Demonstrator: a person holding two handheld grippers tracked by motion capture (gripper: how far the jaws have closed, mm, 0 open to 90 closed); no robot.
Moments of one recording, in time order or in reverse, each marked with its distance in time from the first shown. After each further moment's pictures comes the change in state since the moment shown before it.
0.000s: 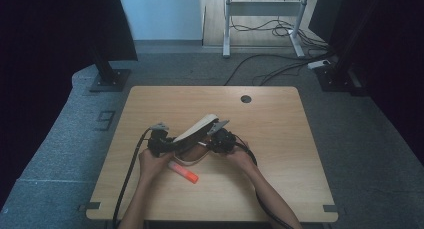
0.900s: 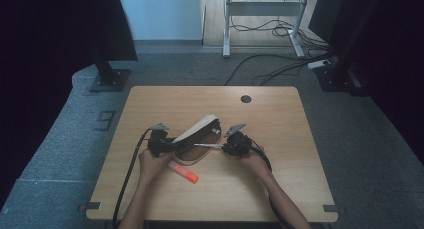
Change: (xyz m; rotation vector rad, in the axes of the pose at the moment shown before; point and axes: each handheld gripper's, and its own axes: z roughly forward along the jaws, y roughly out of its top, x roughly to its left) left arm 0.003 -0.002 0.002 0.011 0.003 0.002; right arm -0.015 -0.040 -0.026 0.032 -0.079 0.064
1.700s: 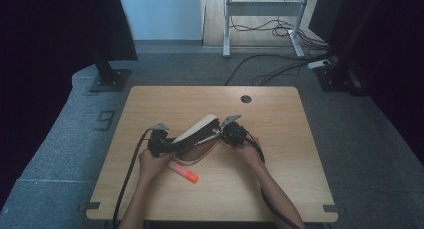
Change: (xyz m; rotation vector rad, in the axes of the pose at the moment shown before) left arm 0.000 0.000 0.000 0.002 -0.006 0.003; right arm -0.019 0.027 0.016 -0.030 -0.088 0.023
